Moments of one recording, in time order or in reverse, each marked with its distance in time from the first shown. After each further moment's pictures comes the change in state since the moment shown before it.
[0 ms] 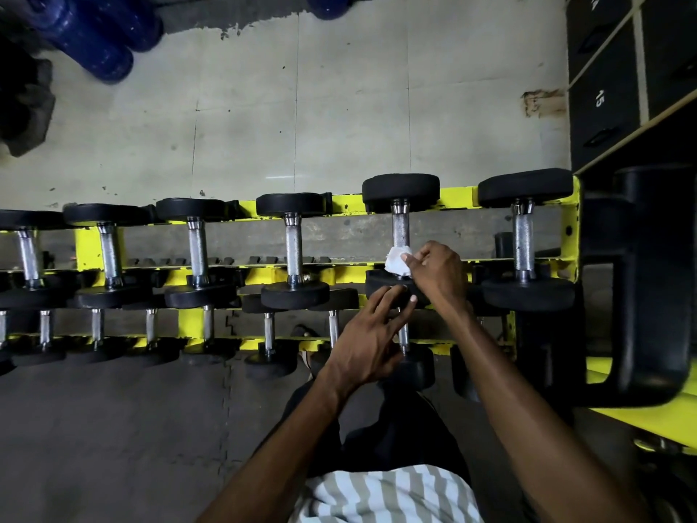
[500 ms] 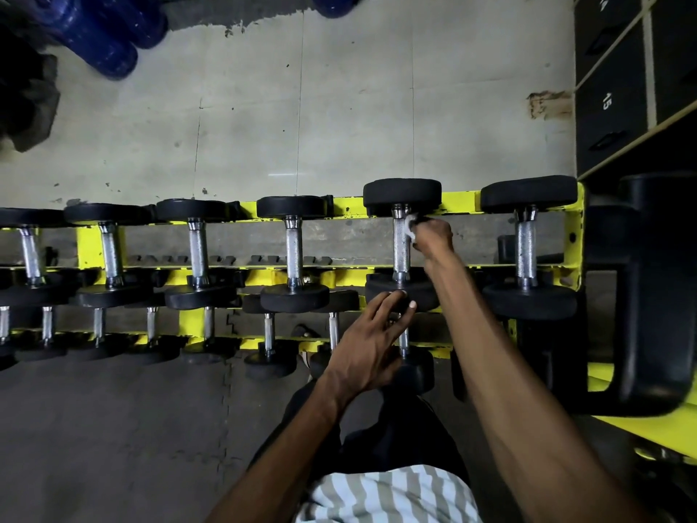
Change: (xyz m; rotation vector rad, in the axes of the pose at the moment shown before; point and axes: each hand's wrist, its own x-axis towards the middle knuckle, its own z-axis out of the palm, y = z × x) left_hand -0.001 0.002 0.002 -0.043 0.003 -0.038; right_hand 0.066 -0.045 0.006 0.684 -0.089 0.449
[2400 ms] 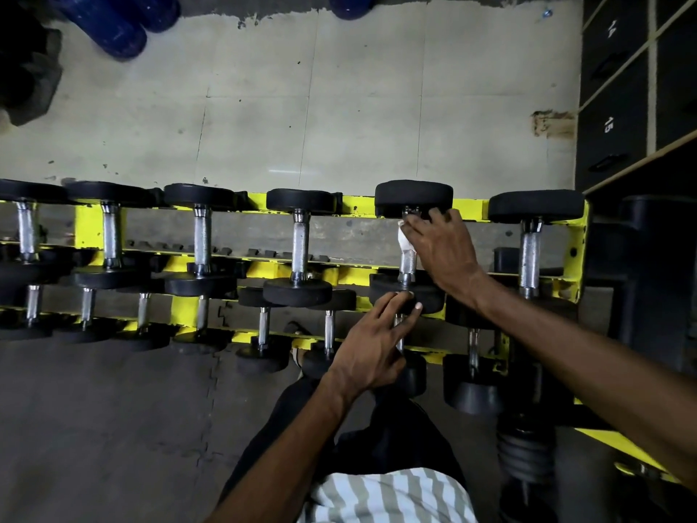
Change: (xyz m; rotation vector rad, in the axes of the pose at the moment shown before) left_hand 0.001 0.001 0.006 -0.070 0.051 0.002; right_hand -0.022 0.003 -0.040 -1.595 0.121 -1.441
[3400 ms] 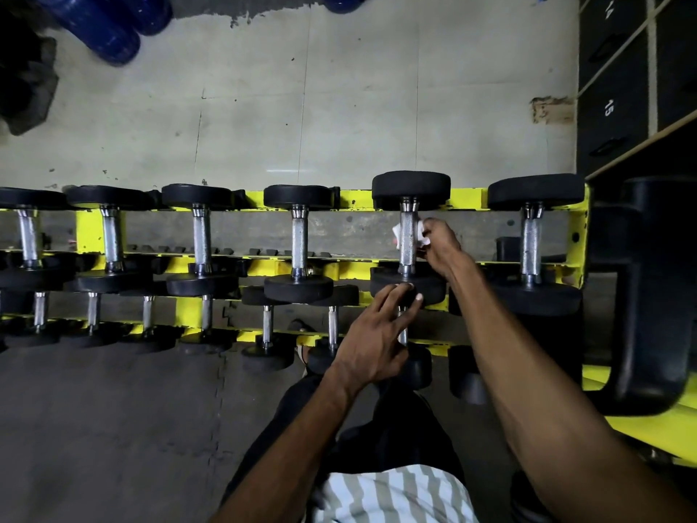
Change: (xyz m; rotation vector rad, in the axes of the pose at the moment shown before) left_hand -0.001 0.001 0.003 0.026 0.012 -0.016; right_hand 0.016 -0.011 0.045 1.857 -0.379 1.151
